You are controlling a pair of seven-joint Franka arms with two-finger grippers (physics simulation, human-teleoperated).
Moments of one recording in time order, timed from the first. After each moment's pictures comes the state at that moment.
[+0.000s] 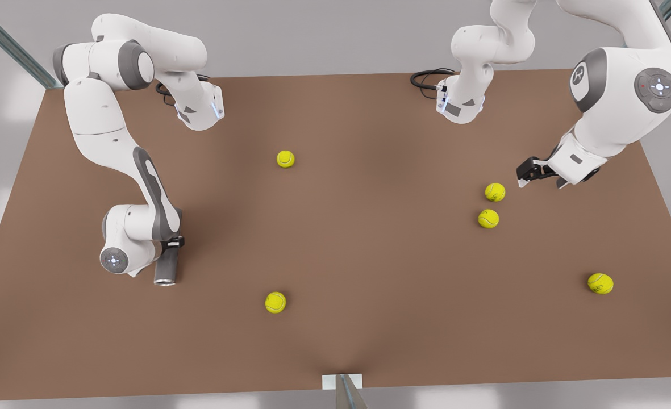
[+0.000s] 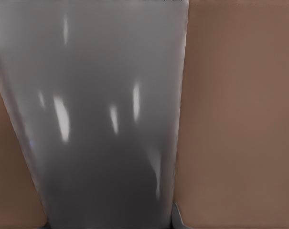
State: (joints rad) left arm -0.11 0.00 0.02 -1.63 -0.01 1.63 -0.02; right arm -0.08 0.63 0.03 -1.81 -0.07 2.00 -0.04
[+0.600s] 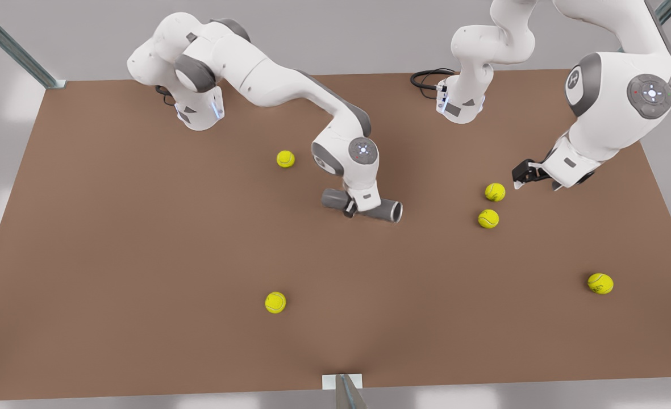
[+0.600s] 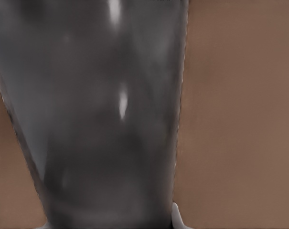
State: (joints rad) left arm -0.12 0.01 0.02 -1.63 -0.01 1.63 -0.02; right arm 0.89 0.81 0.03 -1.19 -0.02 2.00 -0.22
